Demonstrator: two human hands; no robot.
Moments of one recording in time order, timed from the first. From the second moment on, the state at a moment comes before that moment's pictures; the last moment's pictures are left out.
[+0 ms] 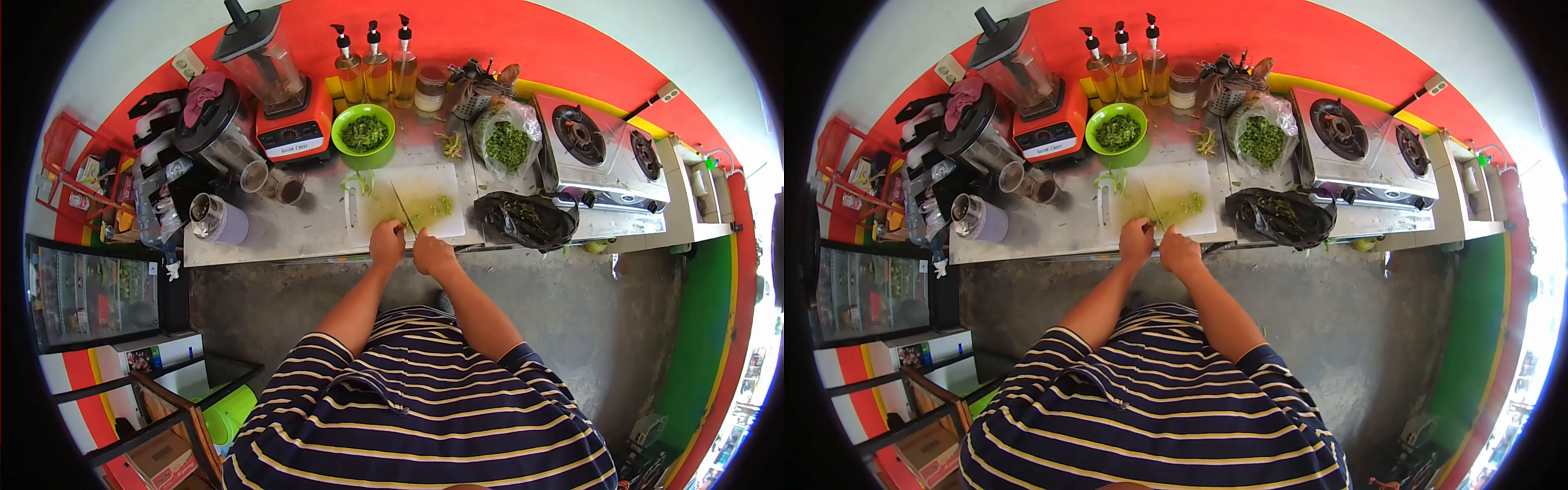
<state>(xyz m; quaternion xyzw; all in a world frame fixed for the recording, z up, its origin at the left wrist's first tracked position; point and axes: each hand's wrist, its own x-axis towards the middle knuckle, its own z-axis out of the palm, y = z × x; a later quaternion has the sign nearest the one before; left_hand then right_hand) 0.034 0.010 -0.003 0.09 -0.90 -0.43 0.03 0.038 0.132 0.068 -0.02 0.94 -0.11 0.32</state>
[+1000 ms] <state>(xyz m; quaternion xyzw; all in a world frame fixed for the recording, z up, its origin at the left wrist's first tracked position) 0.011 0.032 -0.009 -0.04 -0.90 -0.41 0.12 0.035 0.176 0.051 -0.01 0.93 -0.25 0.28</state>
